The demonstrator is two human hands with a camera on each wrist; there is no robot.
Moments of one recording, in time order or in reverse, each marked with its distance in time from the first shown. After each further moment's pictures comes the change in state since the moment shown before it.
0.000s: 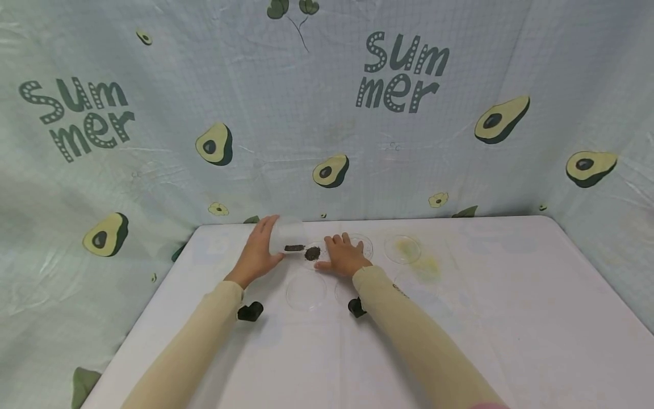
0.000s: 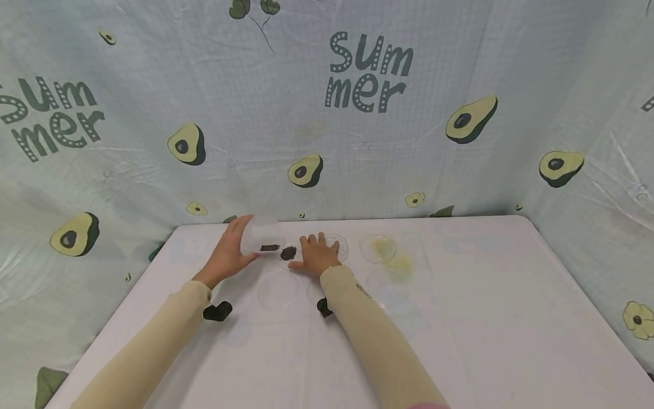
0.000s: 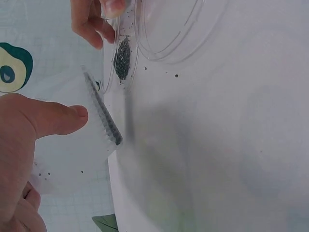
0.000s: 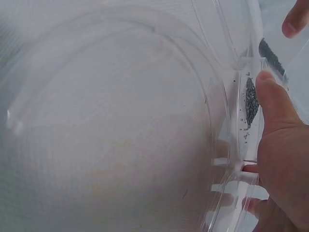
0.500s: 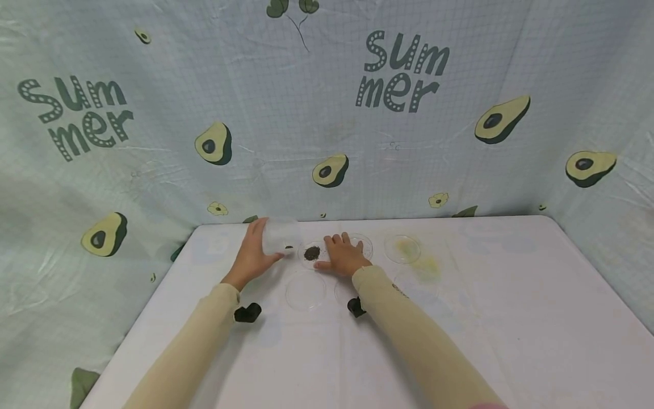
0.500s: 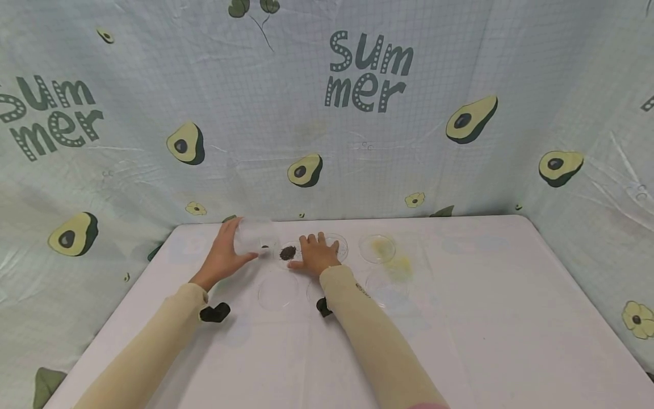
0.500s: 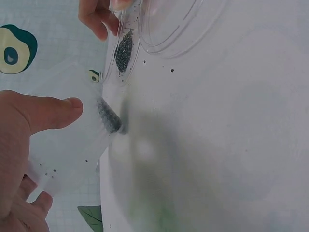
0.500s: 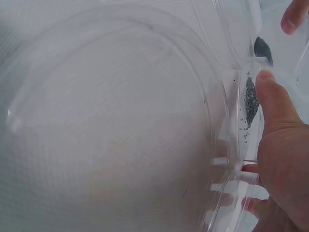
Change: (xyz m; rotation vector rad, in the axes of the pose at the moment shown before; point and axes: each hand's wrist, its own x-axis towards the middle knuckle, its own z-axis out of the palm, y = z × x) left_hand -0.005 -0.009 0.000 -0.113 0.003 -0.106; right_hand -0.001 0.000 -0.002 0.000 -0.004 0.000
